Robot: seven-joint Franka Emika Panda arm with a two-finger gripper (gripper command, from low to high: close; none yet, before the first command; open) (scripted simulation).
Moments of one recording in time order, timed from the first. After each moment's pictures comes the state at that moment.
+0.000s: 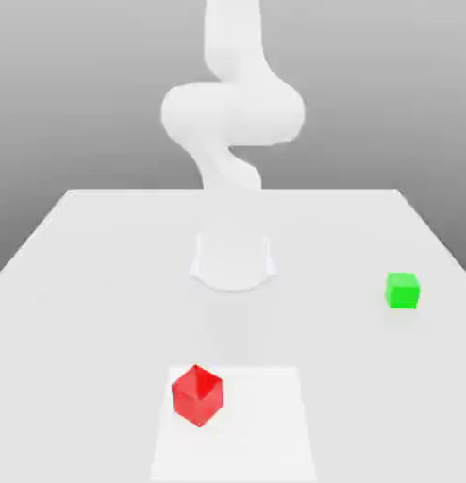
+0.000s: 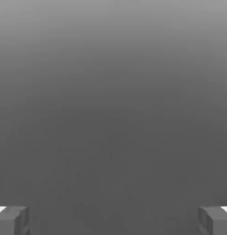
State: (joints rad) arm -0.03 -0.72 0.01 -2.35 0.00 2.35 0.85
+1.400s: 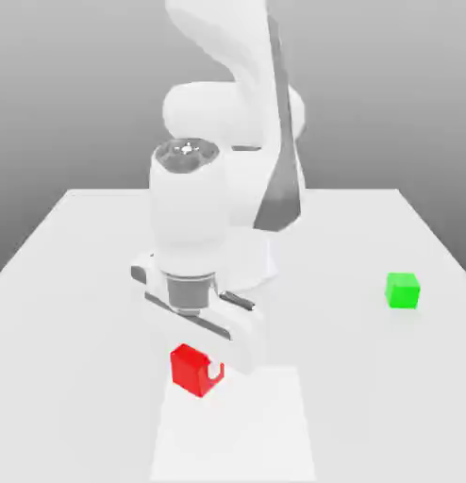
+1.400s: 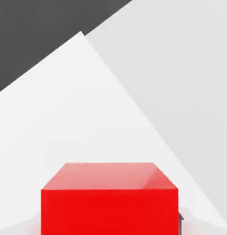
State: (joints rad) arm -0.06 0.00 0.10 -2.77 0.03 2.77 1.27
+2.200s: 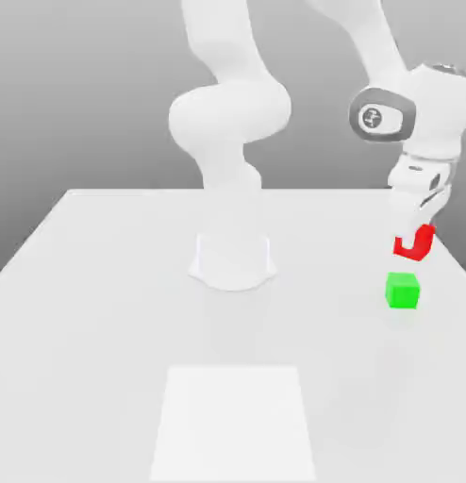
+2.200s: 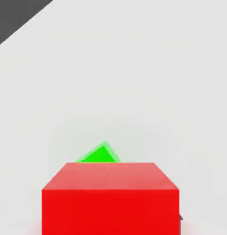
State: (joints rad) arm 0.77 -0.25 0.57 -2.90 0.29 2.68 0.93
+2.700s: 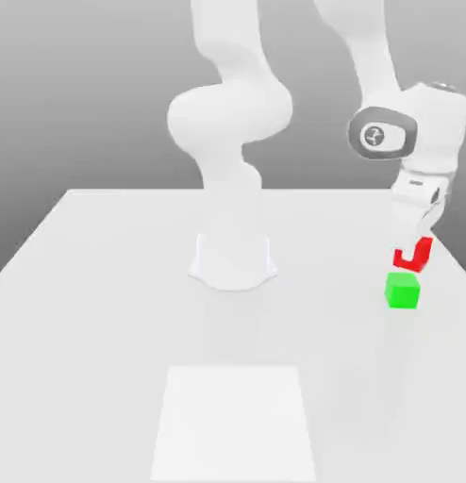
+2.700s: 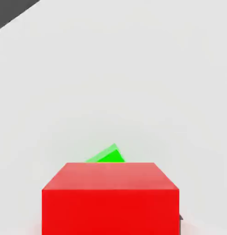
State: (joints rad) arm 0.68 -0.10 0.62 -2.90 0.11 2.82 1.05
